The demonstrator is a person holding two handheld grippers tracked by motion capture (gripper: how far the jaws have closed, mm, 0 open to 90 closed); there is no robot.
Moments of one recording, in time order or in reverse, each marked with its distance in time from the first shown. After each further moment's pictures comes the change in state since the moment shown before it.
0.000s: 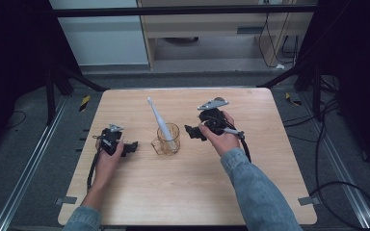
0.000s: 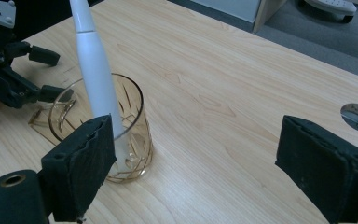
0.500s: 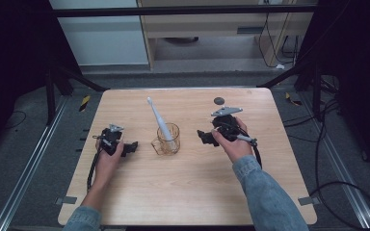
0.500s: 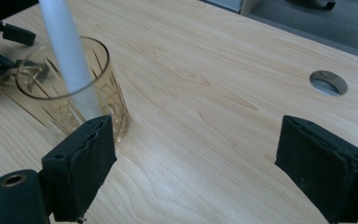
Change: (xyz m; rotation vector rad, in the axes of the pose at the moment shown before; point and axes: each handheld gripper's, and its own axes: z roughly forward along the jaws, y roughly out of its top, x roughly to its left) left arm 0.000 0.000 0.000 -0.001 -0.001 -0.001; right arm -0.020 -0.030 -0.020 0.023 -0.044 0.030
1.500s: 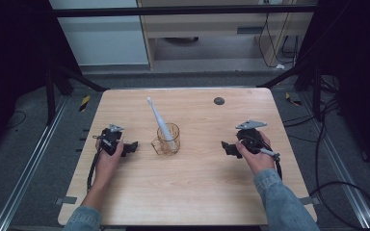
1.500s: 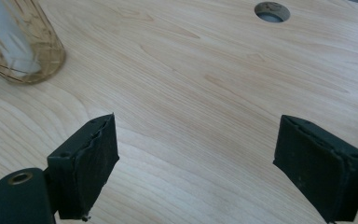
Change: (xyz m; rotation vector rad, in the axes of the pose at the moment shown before) left arm 0.000 0.000 0.000 0.001 0.000 0.001; right arm -0.046 -0.065 -0.023 0.062 -0.092 0.050
